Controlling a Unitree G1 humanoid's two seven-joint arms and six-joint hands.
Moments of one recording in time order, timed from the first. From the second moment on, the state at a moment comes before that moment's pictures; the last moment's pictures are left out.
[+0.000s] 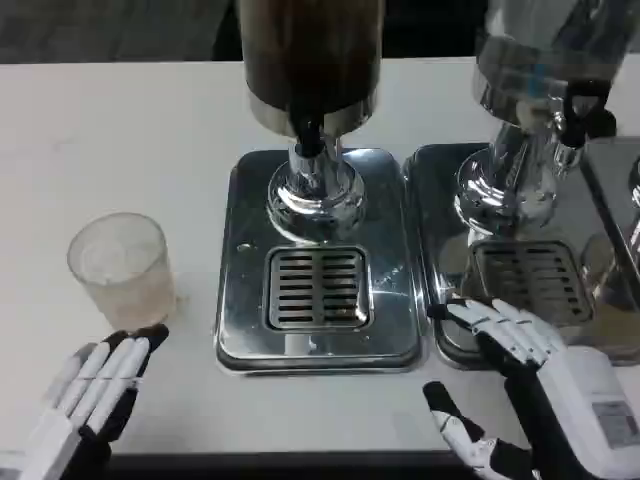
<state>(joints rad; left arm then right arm) 0.51 0.57 0.10 0.20 0.76 -0.82 0.42 0.41 -0.32 0.19 -0.04 -0.81 -0.46 -0.44</state>
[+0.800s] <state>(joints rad) 0.48 0.57 0.10 0.24 0.69 -0.90 0.49 0.41 -0.30 0.19 -0.04 -0.78 -0.45 -0.44</state>
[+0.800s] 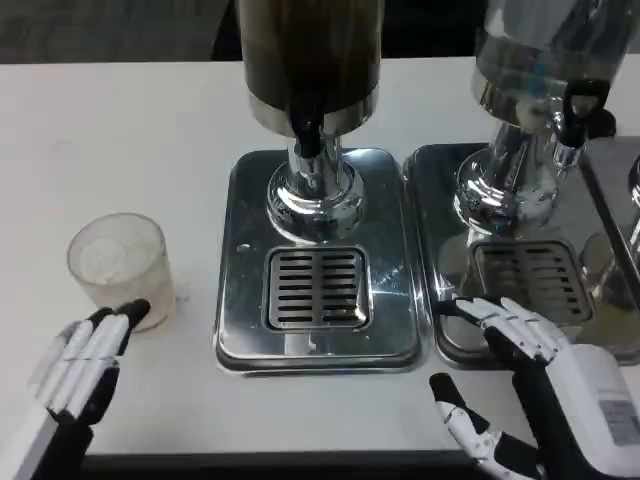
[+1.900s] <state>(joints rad) -0.16 0.57 0.06 0.89 0.42 -0.92 0.36 0.39 -0.21 0.24 -0.05 -0.78 -0.40 -0.47</state>
